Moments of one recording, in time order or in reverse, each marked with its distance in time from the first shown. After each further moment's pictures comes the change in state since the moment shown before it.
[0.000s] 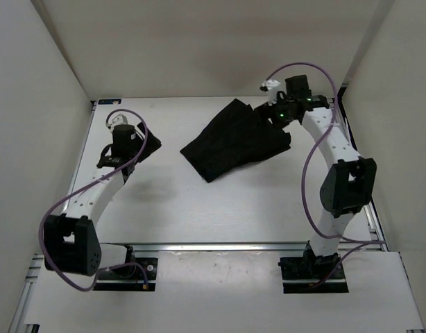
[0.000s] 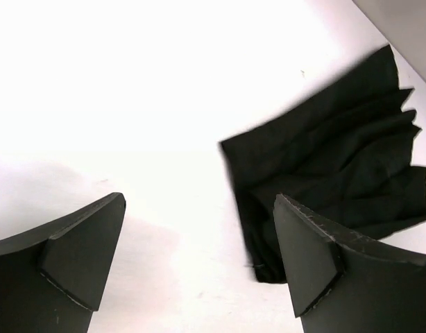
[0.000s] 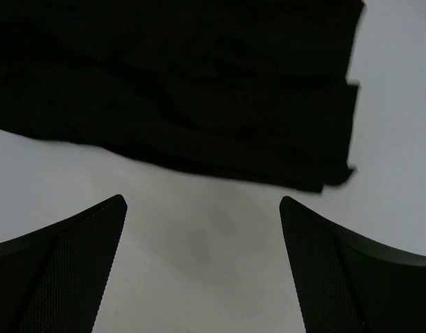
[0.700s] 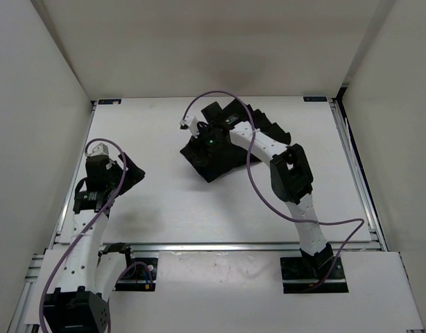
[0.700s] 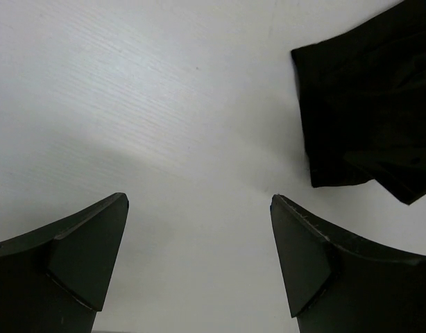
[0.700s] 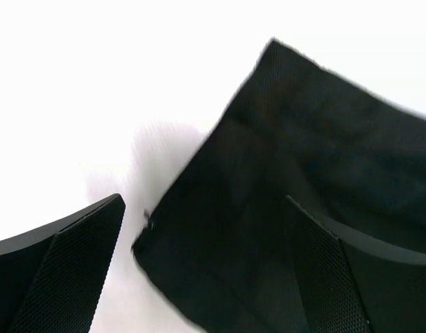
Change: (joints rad) left arm 0.204 -0.512 -0.199 -0.401 0.150 0.111; right arm 0.497 0.466 0.291 0.124 -0.143 -0.095
